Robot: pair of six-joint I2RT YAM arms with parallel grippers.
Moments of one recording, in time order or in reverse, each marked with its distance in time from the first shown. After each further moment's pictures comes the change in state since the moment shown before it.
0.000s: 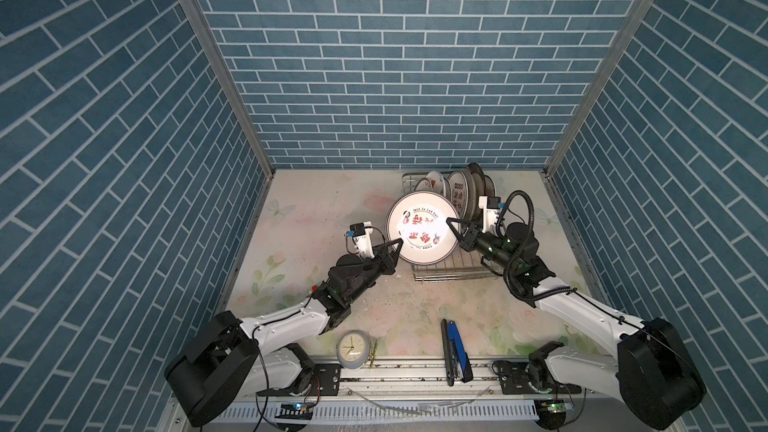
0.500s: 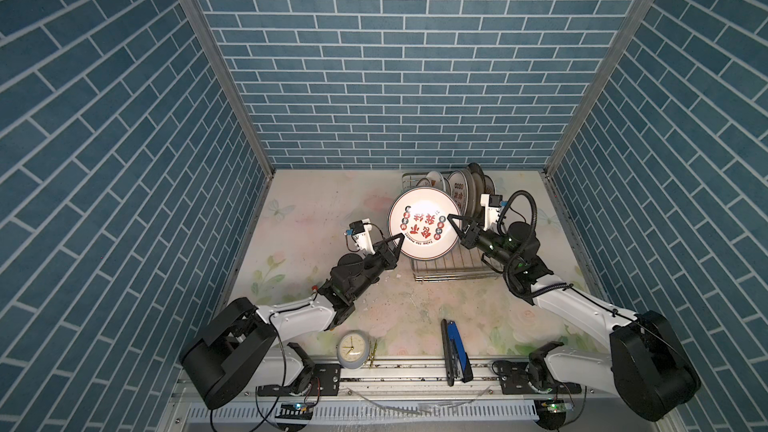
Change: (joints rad) left arm 0.006 0.117 0.006 0.183 -0.004 -0.098; right arm -0.024 0.042 -0.008 0.089 -0.032 -0.011
